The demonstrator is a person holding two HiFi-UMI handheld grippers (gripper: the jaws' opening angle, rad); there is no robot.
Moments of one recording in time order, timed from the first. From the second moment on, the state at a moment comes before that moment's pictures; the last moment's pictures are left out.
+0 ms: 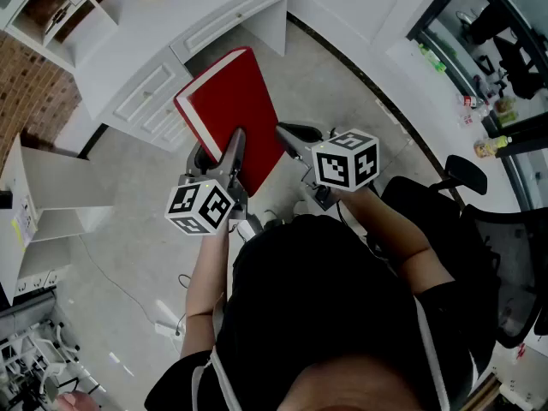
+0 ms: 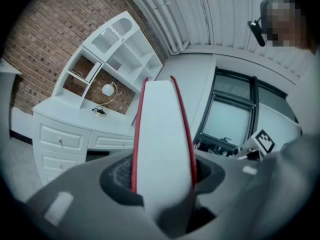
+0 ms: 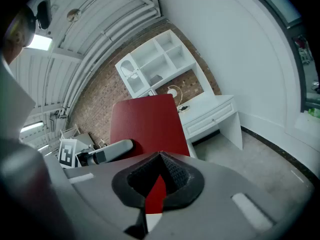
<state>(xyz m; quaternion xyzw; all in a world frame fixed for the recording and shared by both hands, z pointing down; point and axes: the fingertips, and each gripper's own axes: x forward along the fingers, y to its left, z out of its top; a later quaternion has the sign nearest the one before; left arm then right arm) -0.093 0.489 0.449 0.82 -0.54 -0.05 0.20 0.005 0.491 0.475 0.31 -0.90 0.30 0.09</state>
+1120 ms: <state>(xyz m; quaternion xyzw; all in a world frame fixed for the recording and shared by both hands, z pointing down) -0.088 0.498 0.454 0.82 -0.52 -0.05 0.21 0.021 0.476 0.471 0.33 -0.89 0.31 0.05</state>
